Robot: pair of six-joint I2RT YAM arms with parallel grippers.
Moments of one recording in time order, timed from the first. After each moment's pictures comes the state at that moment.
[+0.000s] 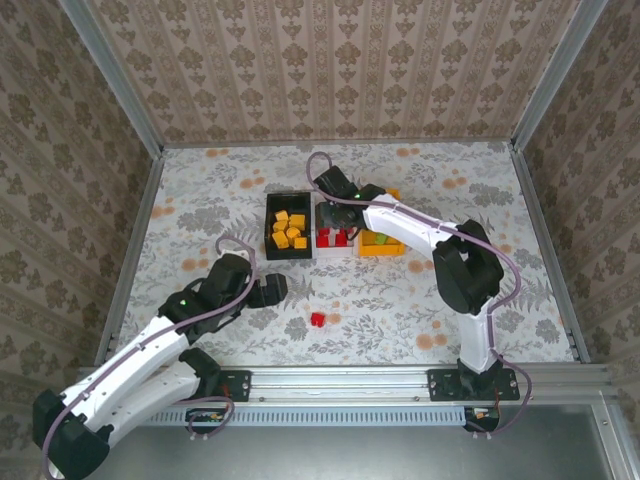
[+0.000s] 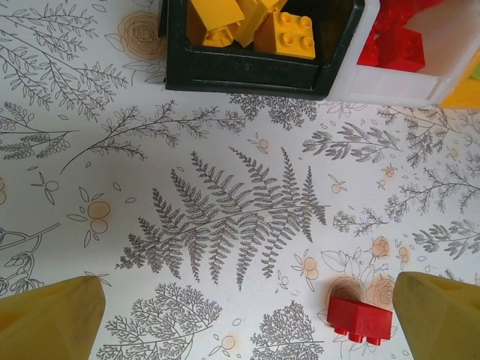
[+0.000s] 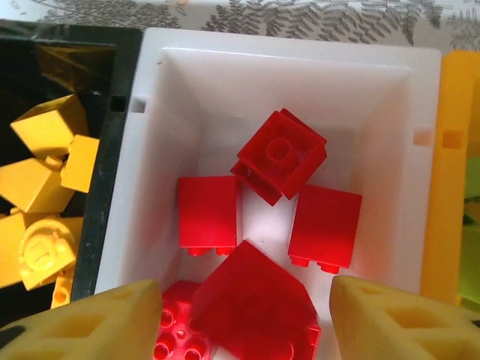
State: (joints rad) left arm -0.71 0.75 0.56 -0.64 -0.07 -0.67; right arm 0.66 2.00 1.62 -0.62 0.21 0.49
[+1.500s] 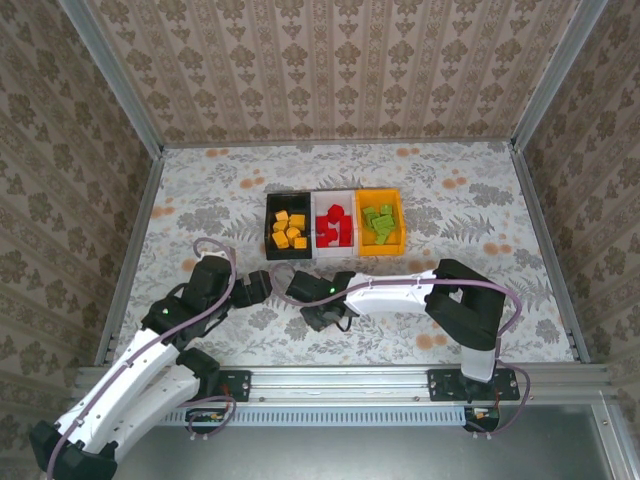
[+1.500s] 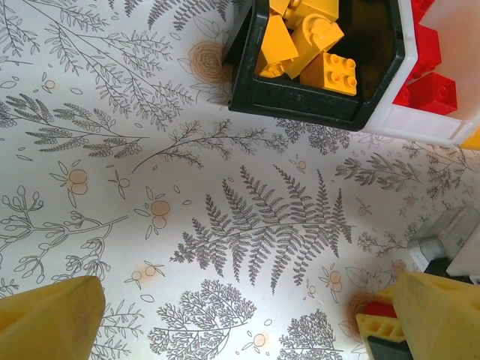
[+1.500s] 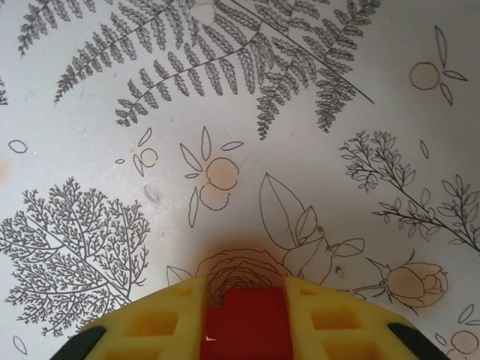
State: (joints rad) left arm -0.60 0.63 0.58 -0.74 -0.08 -0.67; right arm 1.10 1.85 1.15 -0.55 0.12 0.53
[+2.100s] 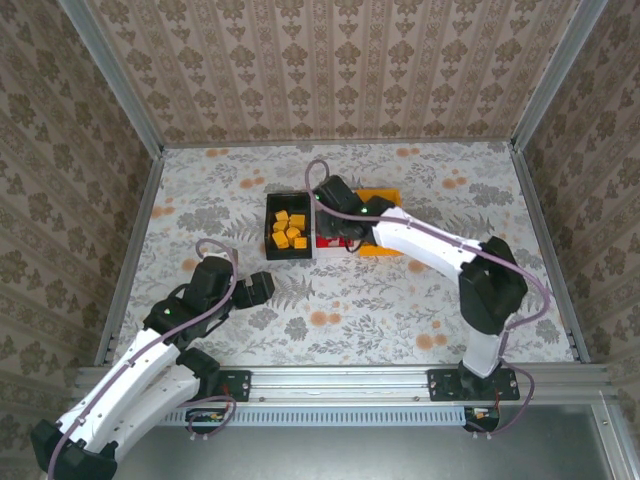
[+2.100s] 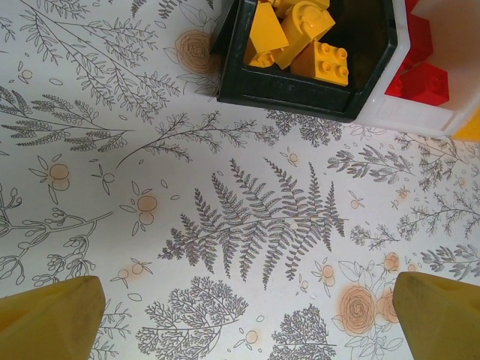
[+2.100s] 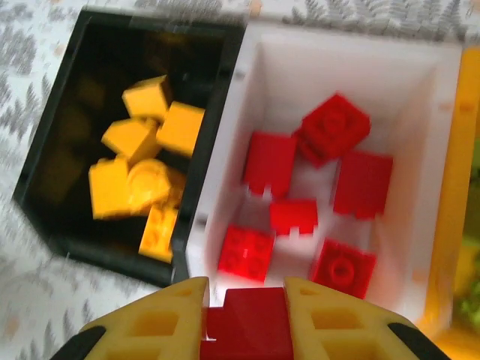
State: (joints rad) left arm -0.60 0.63 0.56 -0.72 -0.05 -0.67; right arm 0.73 1.84 1.52 -0.58 0.21 0.49
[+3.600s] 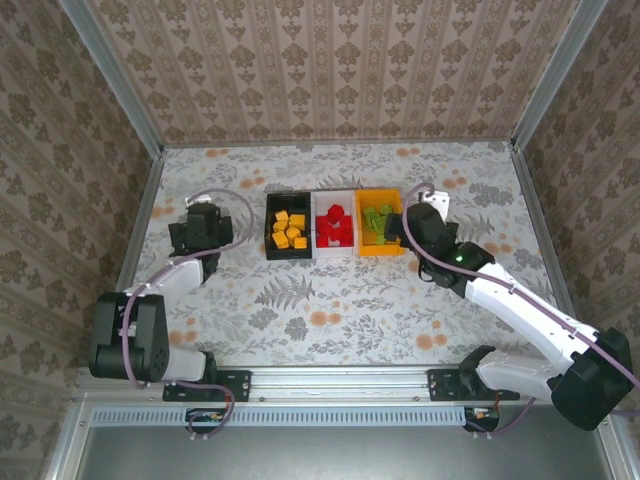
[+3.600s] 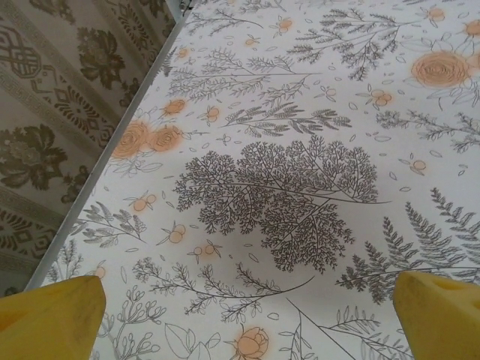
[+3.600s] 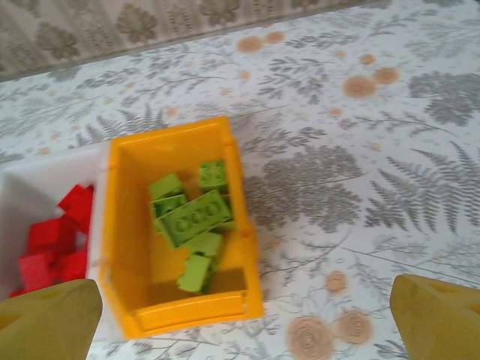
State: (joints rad) left arm -0.14 1.38 0.61 0.17 -0.42 -0.01; right arm 0.55 1.12 0.89 -0.47 0.56 0.56
